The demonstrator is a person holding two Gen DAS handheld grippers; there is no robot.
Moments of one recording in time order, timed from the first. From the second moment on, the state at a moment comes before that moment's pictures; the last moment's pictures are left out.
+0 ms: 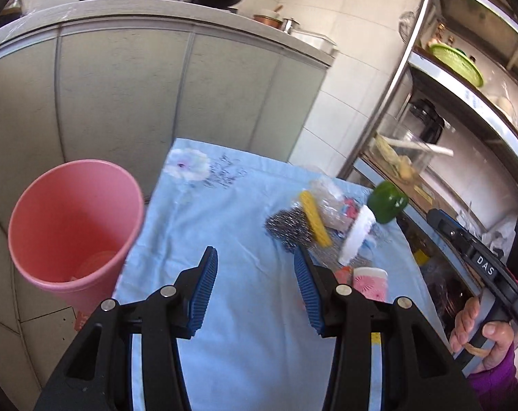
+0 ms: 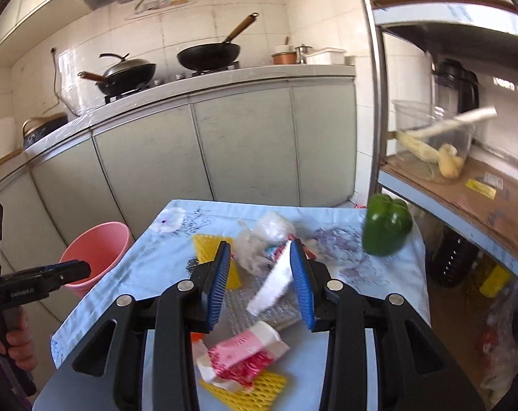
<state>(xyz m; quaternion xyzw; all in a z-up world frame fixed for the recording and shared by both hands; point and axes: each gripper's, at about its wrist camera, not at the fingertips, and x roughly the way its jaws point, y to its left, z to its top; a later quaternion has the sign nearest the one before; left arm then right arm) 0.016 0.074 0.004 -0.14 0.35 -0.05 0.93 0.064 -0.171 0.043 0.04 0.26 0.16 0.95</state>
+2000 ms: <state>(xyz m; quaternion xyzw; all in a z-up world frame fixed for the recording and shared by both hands) 0.094 0.058 0.018 -0.16 0.32 -0.09 0.93 0.141 -0.187 -0.024 0.17 0.40 0.17 0.88</state>
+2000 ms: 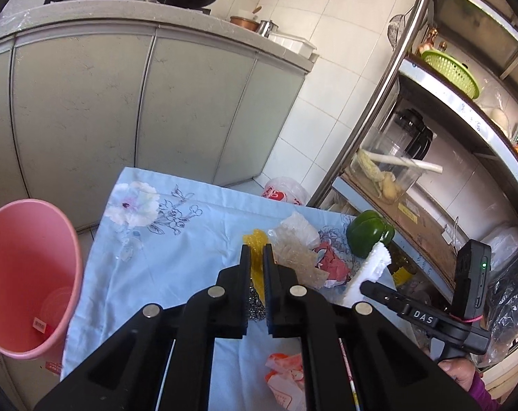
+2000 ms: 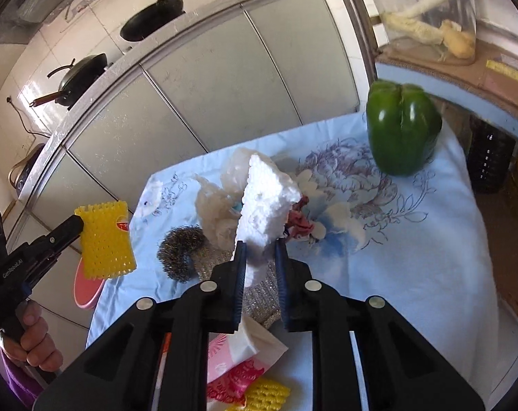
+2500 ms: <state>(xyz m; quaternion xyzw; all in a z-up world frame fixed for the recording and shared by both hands) 0.030 0.146 0.032 -0.19 0.27 0.01 0.94 0.119 -0.106 0.031 0.08 0.35 0.22 0.91</state>
